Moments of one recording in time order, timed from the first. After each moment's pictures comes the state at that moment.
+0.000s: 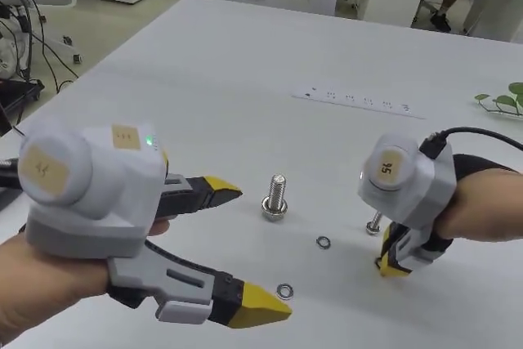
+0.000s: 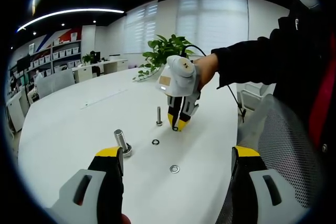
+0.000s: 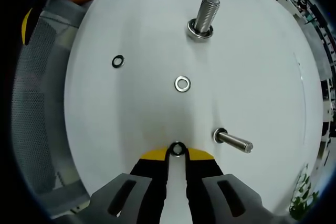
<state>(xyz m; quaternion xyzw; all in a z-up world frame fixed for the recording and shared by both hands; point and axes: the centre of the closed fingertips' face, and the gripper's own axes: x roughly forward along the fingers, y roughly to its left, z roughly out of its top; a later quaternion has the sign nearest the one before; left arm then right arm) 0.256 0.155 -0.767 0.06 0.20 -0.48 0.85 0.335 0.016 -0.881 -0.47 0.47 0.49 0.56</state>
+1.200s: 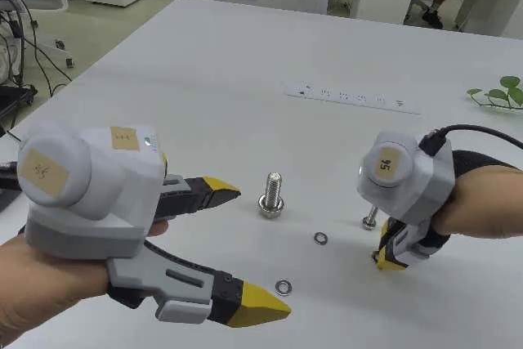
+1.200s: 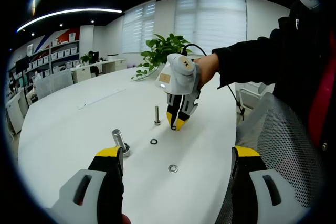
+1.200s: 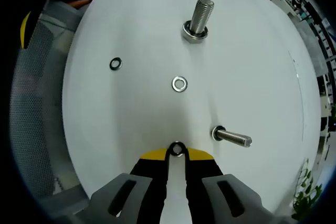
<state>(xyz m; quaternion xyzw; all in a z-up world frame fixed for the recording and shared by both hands) 0.253 0.153 -0.767 0.07 0.20 -0.48 0.85 0.336 0.016 -0.878 -0.46 0.47 0.48 0.58</state>
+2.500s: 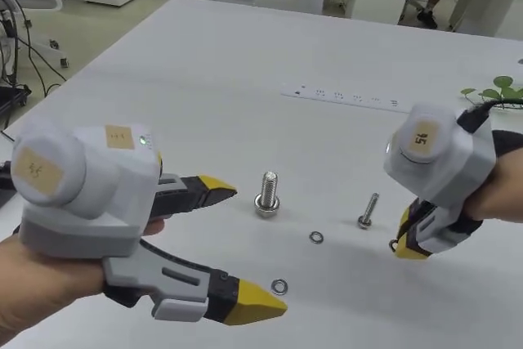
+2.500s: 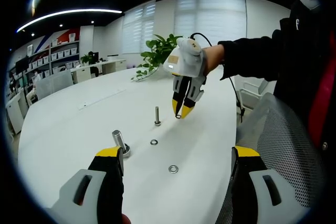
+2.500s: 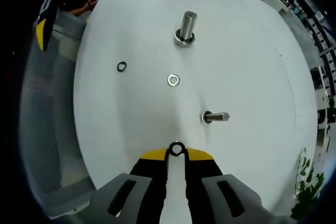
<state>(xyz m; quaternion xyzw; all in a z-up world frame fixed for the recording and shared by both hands) 0.254 0.153 -0.768 0.07 0.20 -0.48 0.85 0.333 0.000 -0.842 -0.45 0.47 0.47 0.60</state>
